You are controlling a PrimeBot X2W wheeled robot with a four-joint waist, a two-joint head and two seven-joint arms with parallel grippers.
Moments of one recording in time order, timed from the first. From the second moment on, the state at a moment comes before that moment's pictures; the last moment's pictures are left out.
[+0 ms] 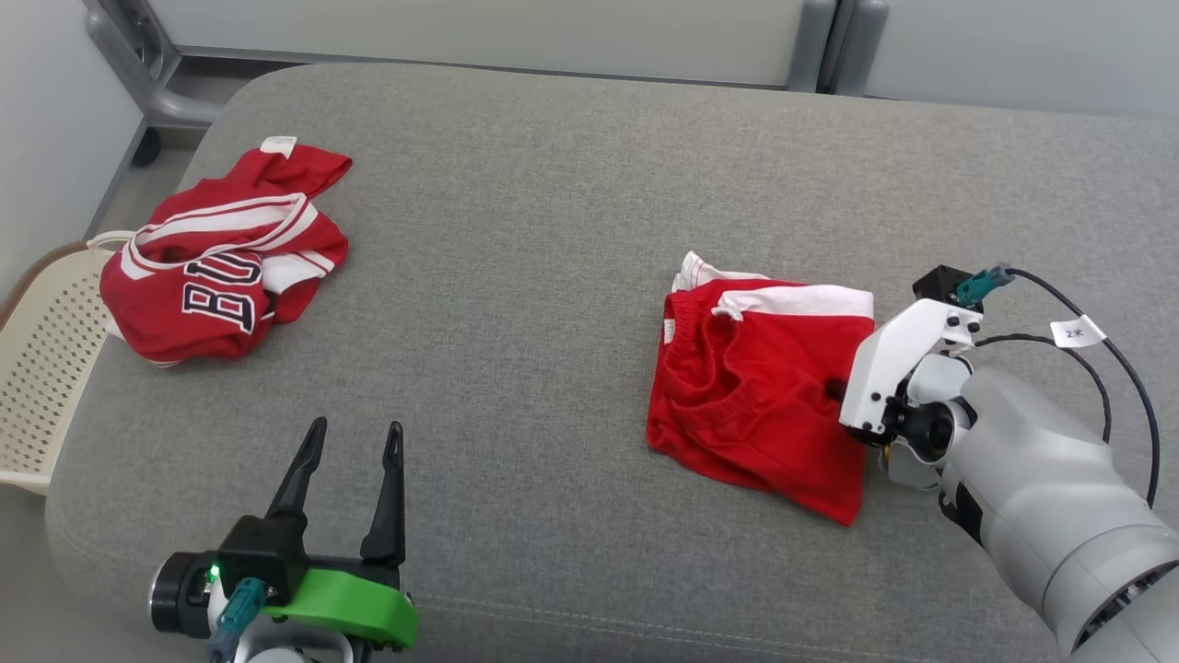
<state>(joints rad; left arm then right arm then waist) -0.05 0.05 -0.09 0.22 -0.12 -0.11 -0.26 -0.90 -0.17 0.77 1.29 1.20 0.13 0.32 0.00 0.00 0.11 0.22</state>
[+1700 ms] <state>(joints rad) -0.12 0.06 -0.02 0.15 -0.06 -0.11 -0.26 -1.20 -0.66 0.78 1.29 0.95 0.13 0.28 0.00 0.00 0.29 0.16</state>
